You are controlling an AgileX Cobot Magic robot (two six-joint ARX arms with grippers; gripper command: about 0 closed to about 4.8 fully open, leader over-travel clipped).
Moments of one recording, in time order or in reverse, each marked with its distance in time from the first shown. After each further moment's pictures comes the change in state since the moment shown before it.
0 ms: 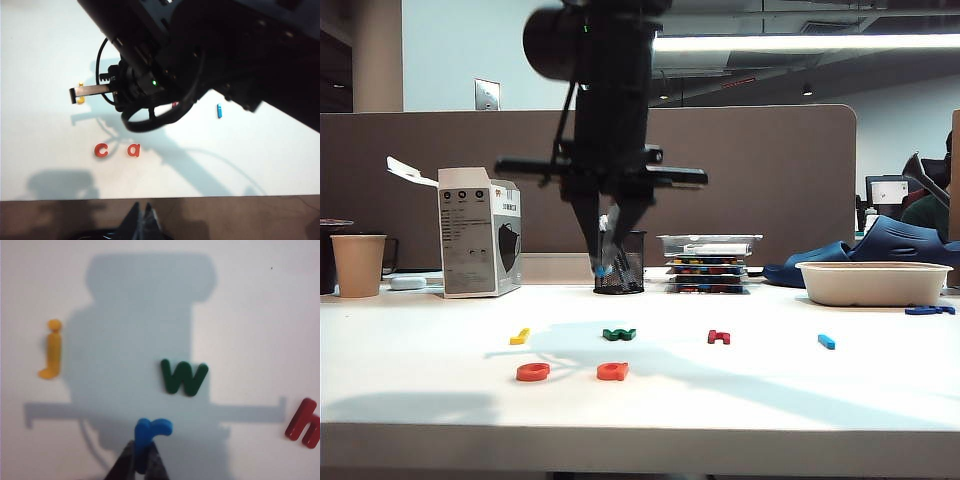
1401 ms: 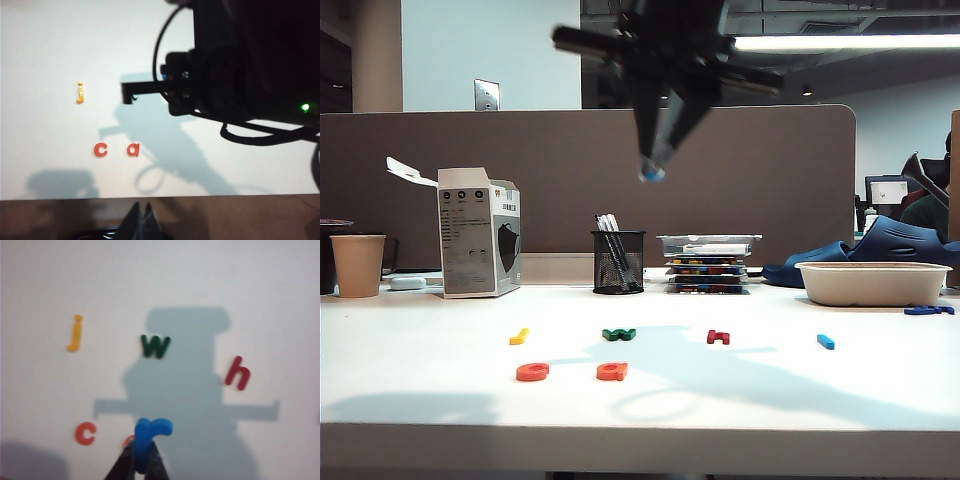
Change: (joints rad) left arm 0.000 0.000 0.000 0.000 0.000 0.000; right arm -0.025 -0.369 -0.273 0.072 -0.002 0.018
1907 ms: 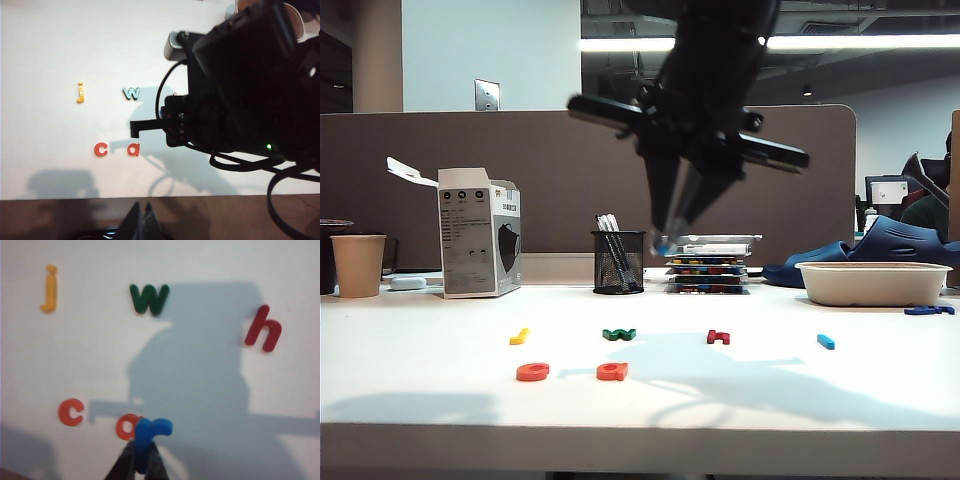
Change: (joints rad) left arm 0.000 0.000 0.000 0.000 0.000 0.000; right arm -0.012 -0.041 -0.259 0.169 -0.099 0.063
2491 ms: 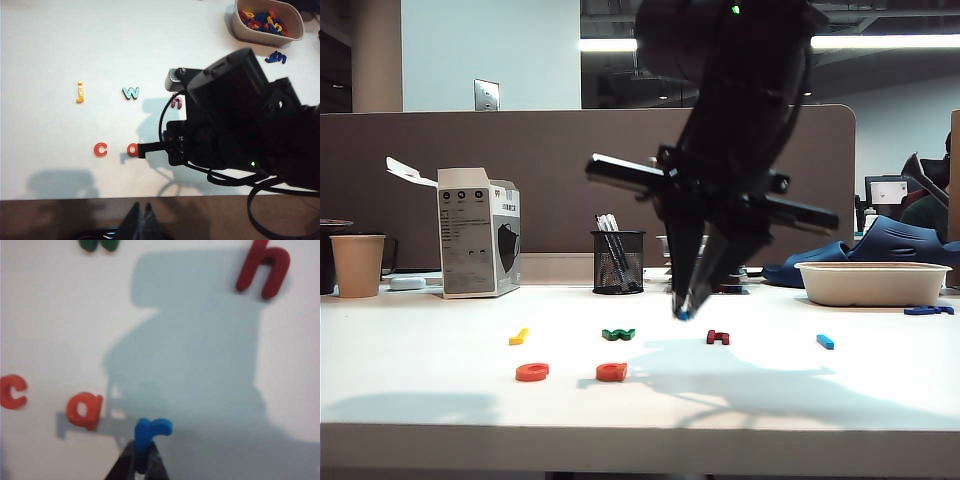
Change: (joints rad) left arm 0.000 0.000 0.000 0.000 0.000 0.000; right arm -0.014 0.000 -0.164 0.098 -0.058 0.011
